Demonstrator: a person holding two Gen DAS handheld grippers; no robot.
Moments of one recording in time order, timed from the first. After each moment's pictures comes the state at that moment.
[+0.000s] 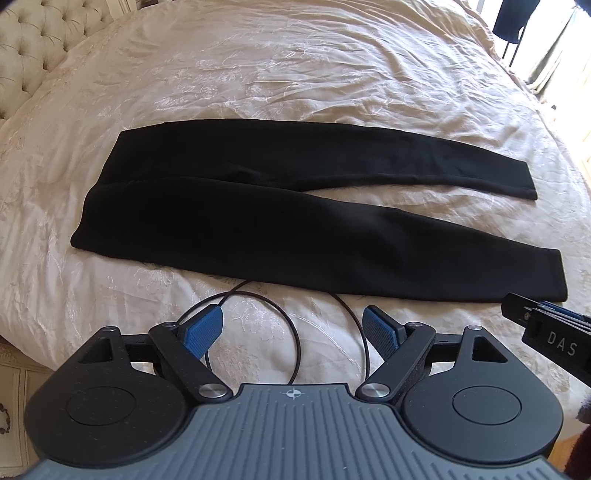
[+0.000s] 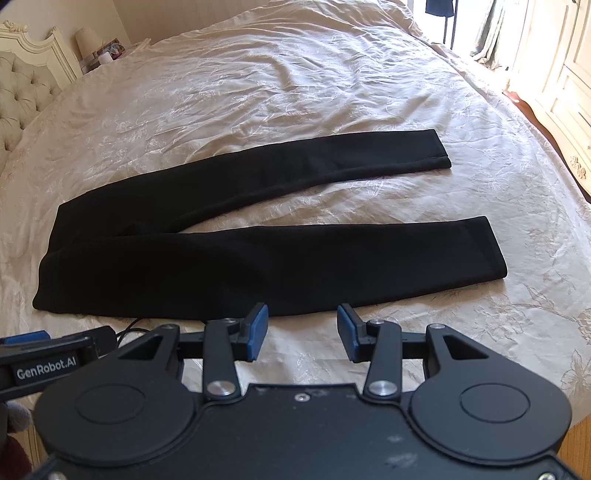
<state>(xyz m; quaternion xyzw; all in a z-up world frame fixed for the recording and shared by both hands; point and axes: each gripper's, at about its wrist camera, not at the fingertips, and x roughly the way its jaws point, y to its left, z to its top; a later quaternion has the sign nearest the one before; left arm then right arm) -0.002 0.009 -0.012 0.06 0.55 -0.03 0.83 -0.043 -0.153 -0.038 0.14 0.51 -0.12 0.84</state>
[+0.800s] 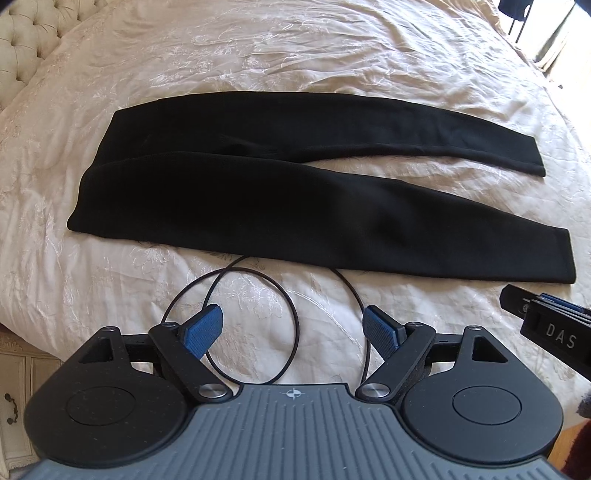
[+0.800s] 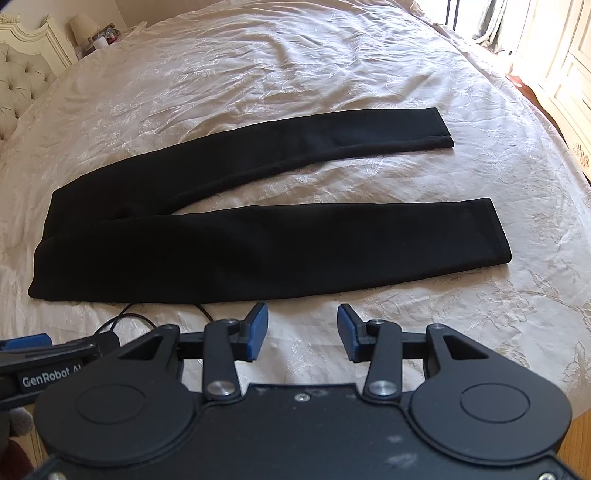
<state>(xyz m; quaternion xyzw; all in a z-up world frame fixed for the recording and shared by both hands) 0.002 0.004 -0.027 0.07 0.59 -0.03 0.80 -0.037 -0.158 -0.049 0.14 0.54 -0.11 0.82</state>
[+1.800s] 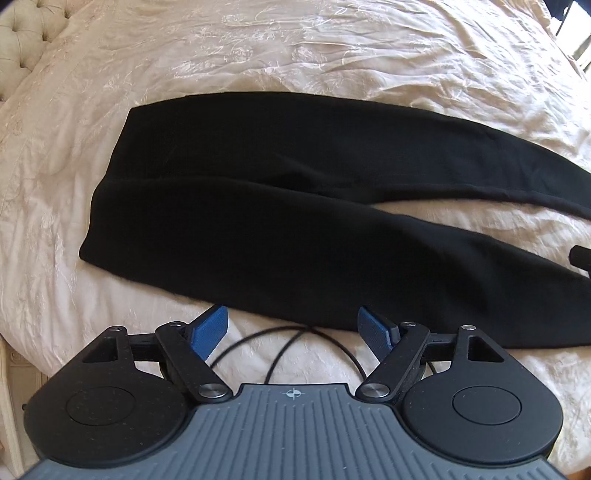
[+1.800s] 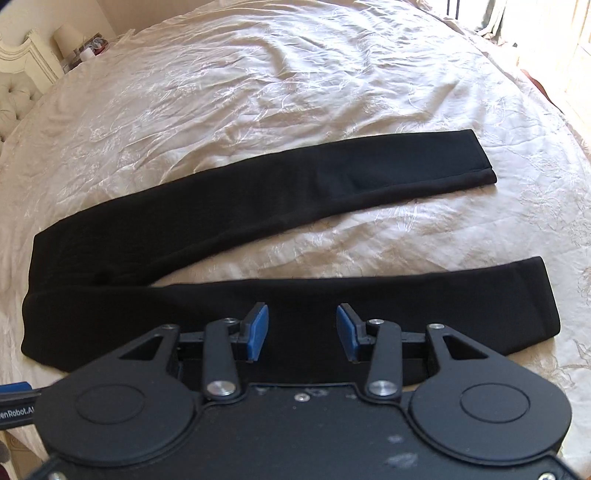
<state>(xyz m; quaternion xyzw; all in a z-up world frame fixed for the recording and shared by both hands) 0.120 0.055 -0.056 0.08 0.62 0.01 0.78 0.092 -0.191 -0.087 0.17 0.54 -0.12 0.82</state>
